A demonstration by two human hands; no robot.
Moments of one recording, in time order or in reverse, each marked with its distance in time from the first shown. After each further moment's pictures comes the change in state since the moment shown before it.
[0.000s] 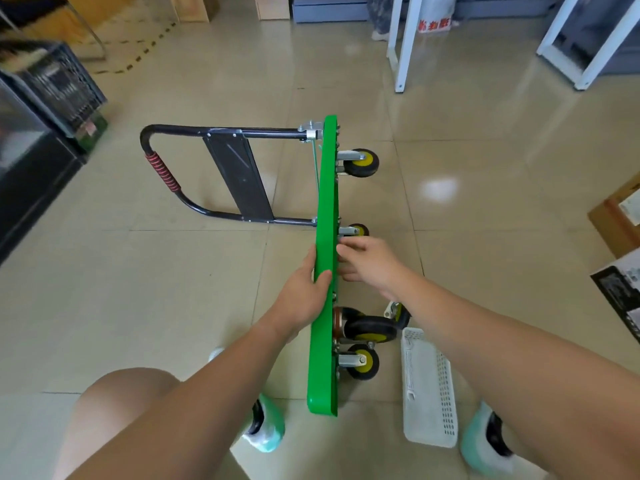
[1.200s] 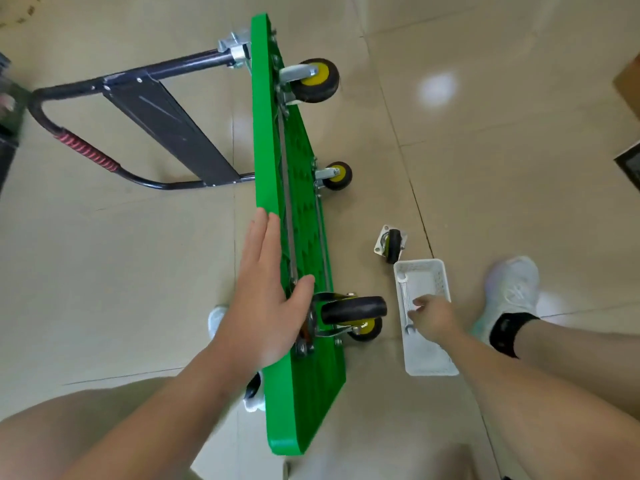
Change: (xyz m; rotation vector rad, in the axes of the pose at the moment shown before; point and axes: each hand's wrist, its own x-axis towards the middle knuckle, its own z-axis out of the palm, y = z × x) left_hand -0.038 -0.011 0.042 0.522 0.051 0.229; right_hand -0.049 0.287 -0.098 -0.465 0.220 0.556
